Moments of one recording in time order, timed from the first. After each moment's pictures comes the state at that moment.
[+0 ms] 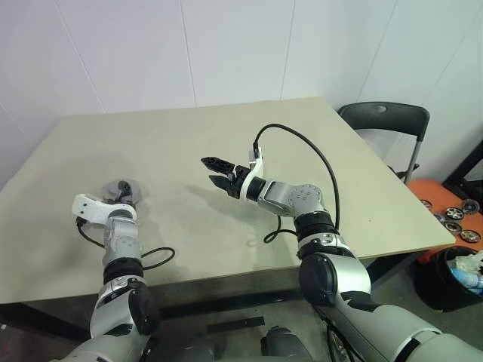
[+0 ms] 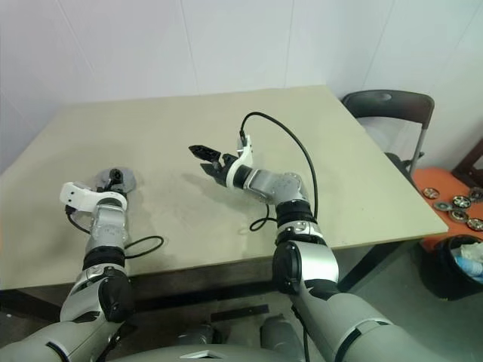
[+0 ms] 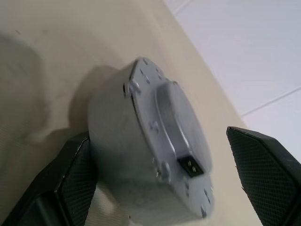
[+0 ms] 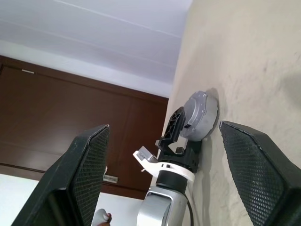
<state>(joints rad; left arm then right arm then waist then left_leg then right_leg) -0.60 0.18 0.66 0.79 -0.65 -0.06 0.08 -0.96 0.11 -0.45 0.83 0.80 0.96 0.37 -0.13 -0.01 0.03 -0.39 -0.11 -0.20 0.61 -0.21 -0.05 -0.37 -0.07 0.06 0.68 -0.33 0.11</state>
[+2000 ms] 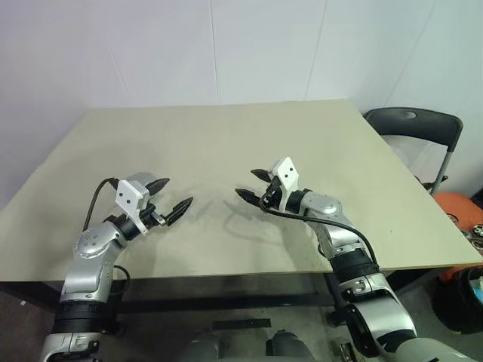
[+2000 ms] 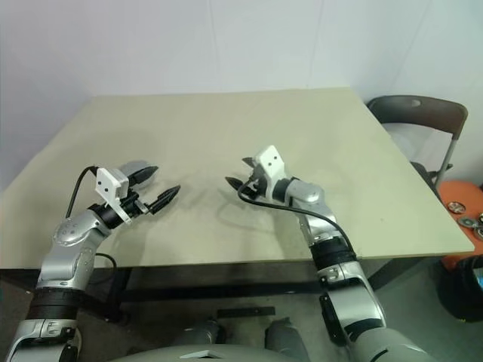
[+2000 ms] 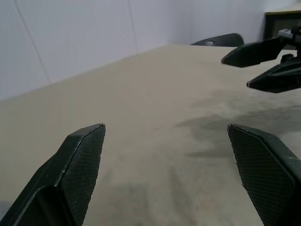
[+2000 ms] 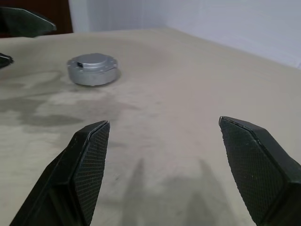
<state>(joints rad) -0.19 0.47 0.13 0.12 -0.37 -0.02 -0.78 -0.58 -0.21 0.12 0.40 0.14 0.12 0.74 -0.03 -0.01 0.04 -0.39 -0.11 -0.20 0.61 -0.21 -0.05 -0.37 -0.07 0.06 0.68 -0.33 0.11</state>
